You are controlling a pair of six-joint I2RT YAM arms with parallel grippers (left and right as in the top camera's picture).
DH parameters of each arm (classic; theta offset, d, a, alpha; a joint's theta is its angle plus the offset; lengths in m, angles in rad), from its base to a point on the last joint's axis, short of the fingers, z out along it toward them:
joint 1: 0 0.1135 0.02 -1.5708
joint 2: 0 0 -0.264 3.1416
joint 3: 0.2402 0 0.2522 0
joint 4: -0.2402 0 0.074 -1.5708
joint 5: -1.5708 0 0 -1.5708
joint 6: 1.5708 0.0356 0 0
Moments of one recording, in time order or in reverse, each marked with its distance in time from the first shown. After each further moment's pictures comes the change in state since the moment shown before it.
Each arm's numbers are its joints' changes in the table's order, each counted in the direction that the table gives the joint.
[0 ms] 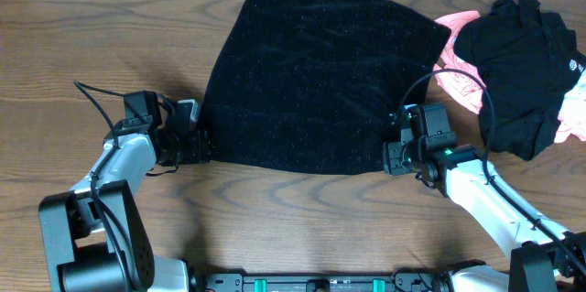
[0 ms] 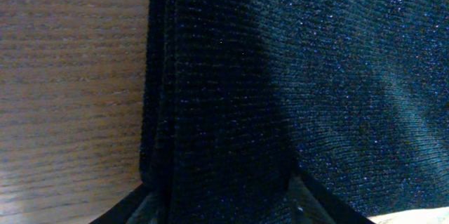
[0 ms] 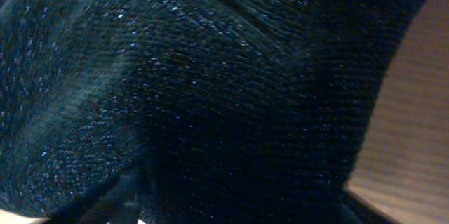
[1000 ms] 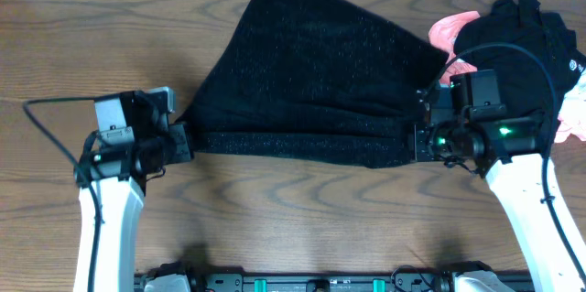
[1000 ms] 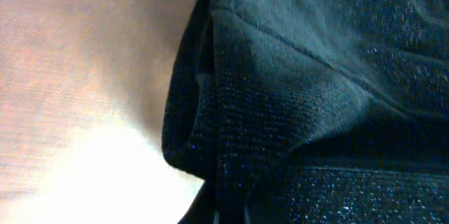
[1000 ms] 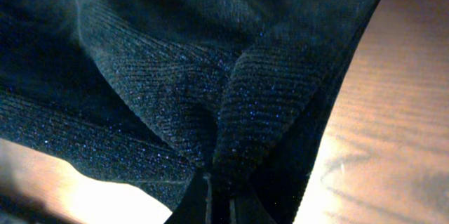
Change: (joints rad) left arm -0.013 -0.481 0.080 -0.299 0.115 -0.201; right arm -0.115 -0.156 0.410 -0.649 0.200 0.040
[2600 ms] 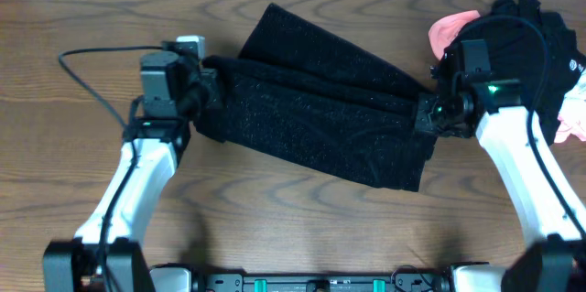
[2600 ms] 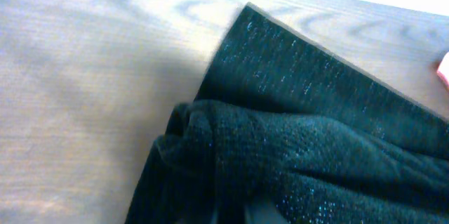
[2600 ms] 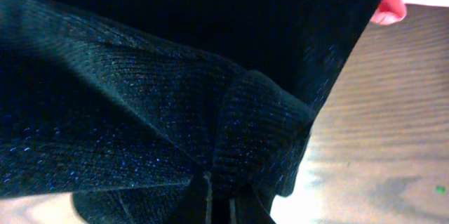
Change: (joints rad) left arm -0.226 0.315 0.003 0.779 0.053 -0.153; right arm -0.048 0.273 0.118 0.090 -0.184 0.168
